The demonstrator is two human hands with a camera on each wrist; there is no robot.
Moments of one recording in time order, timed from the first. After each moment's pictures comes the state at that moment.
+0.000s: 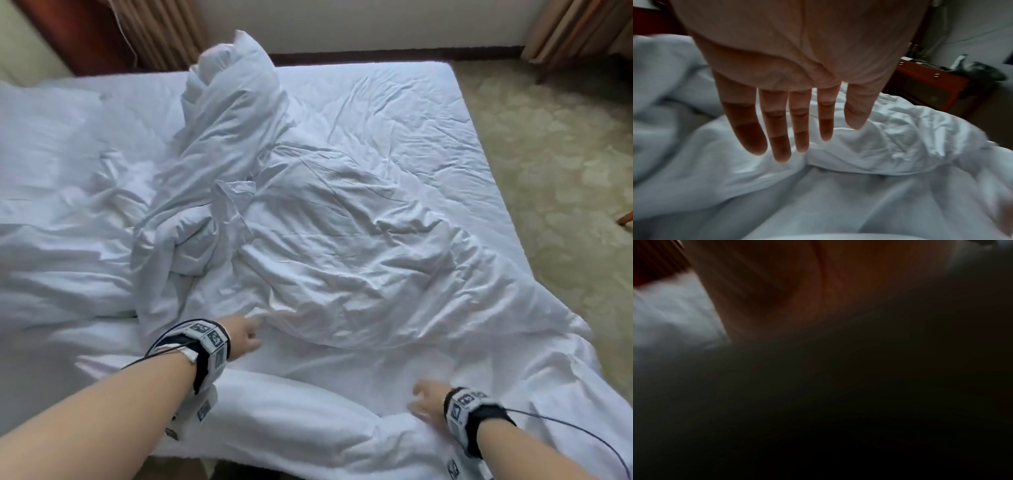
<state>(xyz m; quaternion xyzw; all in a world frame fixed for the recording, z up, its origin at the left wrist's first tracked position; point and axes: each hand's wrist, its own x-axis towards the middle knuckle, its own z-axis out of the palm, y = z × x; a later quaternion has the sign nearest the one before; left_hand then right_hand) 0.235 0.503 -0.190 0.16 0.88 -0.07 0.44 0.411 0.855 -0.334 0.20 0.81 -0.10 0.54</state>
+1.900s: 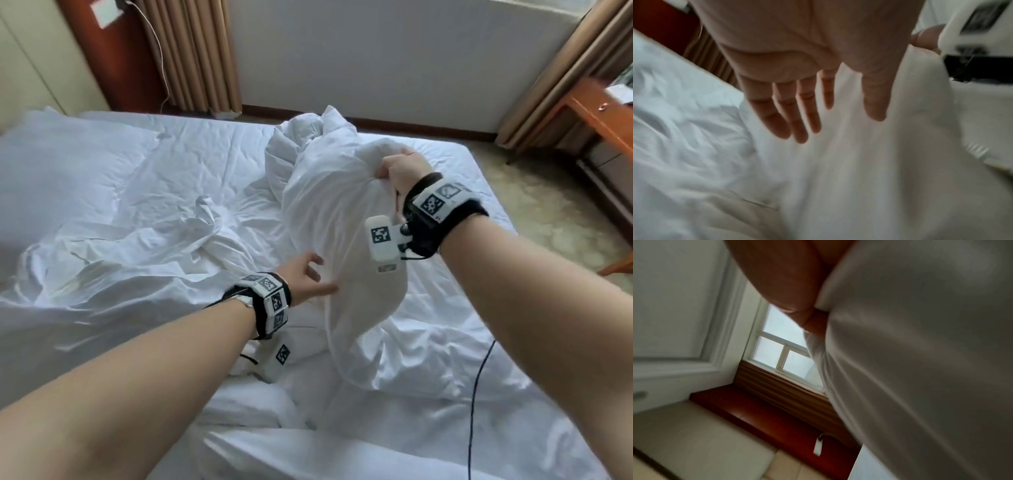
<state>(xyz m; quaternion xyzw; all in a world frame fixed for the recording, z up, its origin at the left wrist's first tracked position) 0.047 0.266 -0.099 0.13 0.86 0.38 0.31 0.004 0.446 0.023 0.24 0.73 -0.62 -0.11</state>
